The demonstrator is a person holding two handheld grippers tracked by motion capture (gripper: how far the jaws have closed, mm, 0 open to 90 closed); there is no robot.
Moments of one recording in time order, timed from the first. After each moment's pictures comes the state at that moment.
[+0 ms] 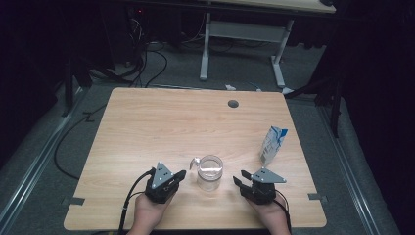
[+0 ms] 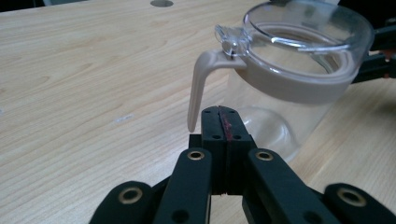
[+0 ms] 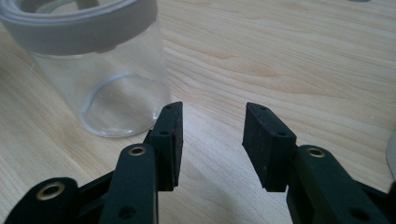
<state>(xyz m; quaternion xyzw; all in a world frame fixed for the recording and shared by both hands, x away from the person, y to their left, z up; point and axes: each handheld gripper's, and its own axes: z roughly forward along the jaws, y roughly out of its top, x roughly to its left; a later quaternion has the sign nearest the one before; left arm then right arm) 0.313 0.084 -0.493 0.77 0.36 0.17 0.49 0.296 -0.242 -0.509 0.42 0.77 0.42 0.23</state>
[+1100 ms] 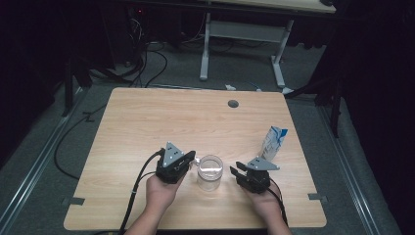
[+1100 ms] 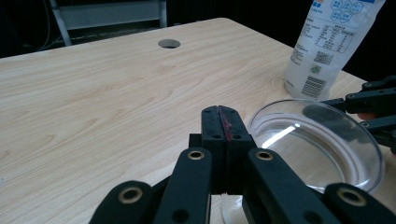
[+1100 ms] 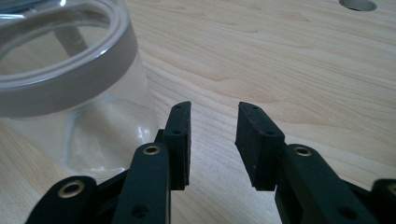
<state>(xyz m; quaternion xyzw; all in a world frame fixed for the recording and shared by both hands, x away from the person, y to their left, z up) 0.346 0.053 -0.455 0.76 0.36 0.19 0.51 0.327 -0.232 -0.503 0.43 0.77 0.41 0.22</state>
